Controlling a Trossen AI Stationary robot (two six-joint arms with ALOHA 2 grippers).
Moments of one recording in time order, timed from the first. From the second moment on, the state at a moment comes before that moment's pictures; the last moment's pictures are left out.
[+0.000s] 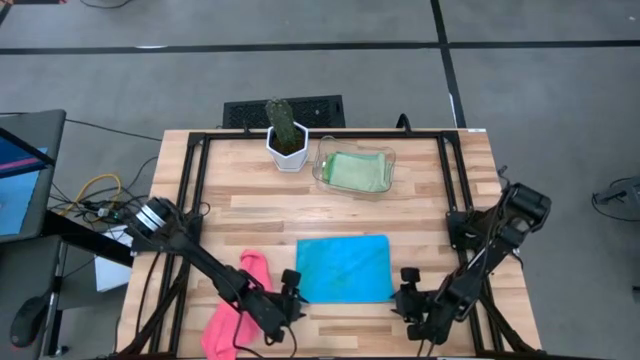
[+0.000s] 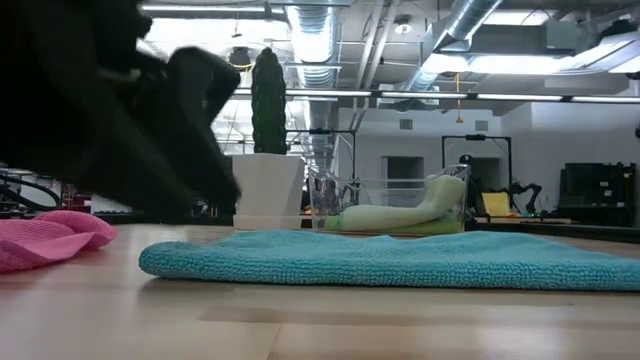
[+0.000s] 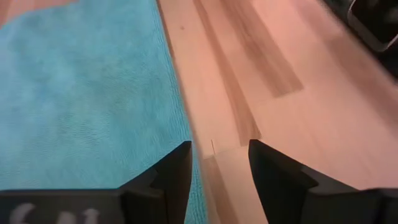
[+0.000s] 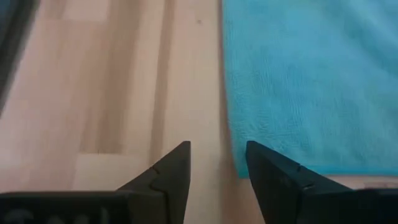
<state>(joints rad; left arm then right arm) -0.67 1.90 0.99 0.13 -0.43 -0.16 0.99 1.71 0.76 -0.24 0.53 0.80</state>
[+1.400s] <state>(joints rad) -0.68 2.03 1.08 -0.11 -0.51 -0.41 1.01 1.75 0.76 -0.24 0.56 0.89</state>
